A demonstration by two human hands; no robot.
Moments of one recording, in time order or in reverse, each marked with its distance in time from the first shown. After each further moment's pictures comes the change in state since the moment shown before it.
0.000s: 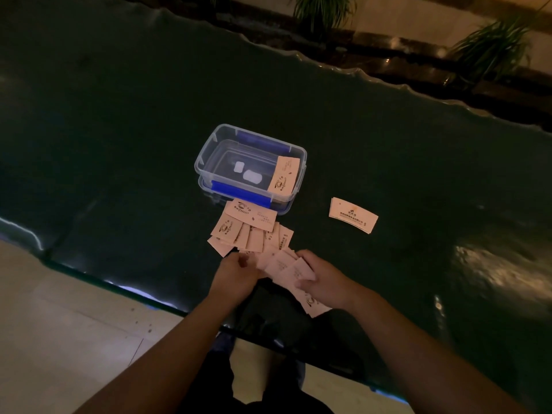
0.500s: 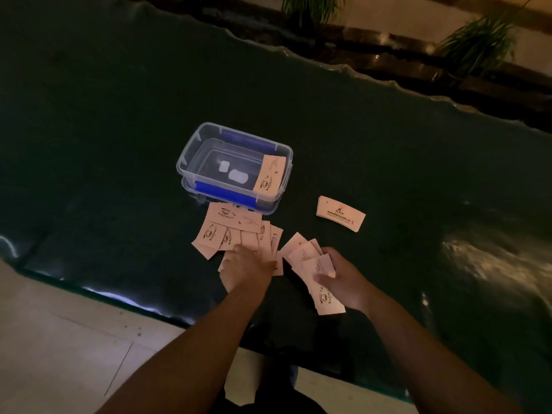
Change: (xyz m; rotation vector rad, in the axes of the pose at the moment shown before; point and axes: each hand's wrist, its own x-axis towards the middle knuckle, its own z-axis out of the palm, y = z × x) left_hand 0.018 0.042 0.066 0.532 0.258 -0.152; right_hand -0.017 0.048 -0.031 0.131 0.201 0.144
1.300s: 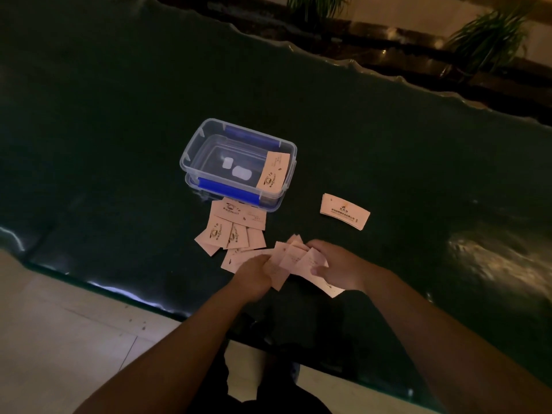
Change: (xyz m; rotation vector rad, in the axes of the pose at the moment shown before) left_hand -0.006 -0.023 -0.013 -0.278 -0.472 0.344; right_hand 0.019 -0.034 -0.012 -0.320 -0.150 -0.095
